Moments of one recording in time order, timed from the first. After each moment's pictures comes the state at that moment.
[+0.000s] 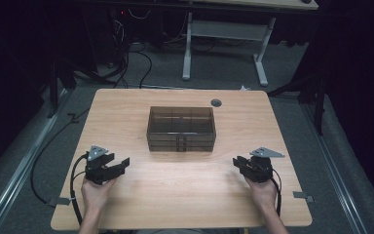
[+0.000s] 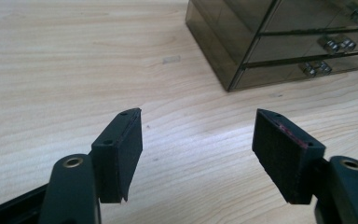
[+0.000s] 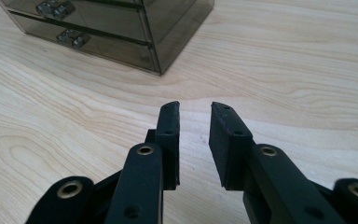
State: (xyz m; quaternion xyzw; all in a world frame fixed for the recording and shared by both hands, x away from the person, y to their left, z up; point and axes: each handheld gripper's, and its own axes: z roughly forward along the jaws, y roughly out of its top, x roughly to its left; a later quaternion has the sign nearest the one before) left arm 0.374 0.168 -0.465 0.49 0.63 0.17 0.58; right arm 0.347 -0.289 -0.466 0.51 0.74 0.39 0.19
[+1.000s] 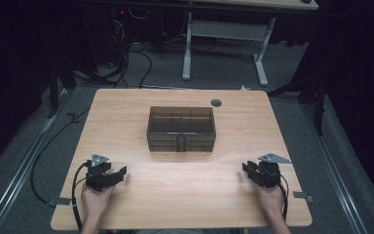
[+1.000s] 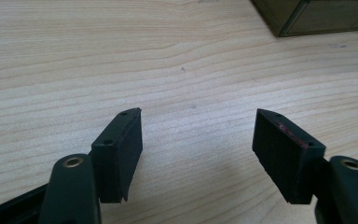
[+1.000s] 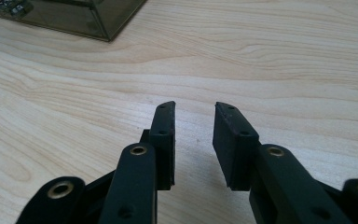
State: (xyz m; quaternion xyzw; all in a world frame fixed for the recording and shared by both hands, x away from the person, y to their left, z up) left arm 0.375 0.175 -0.506 0.50 0.66 0.19 0.53; right arm 0.338 -0.316 -0.486 0.54 0.73 0.36 0.21
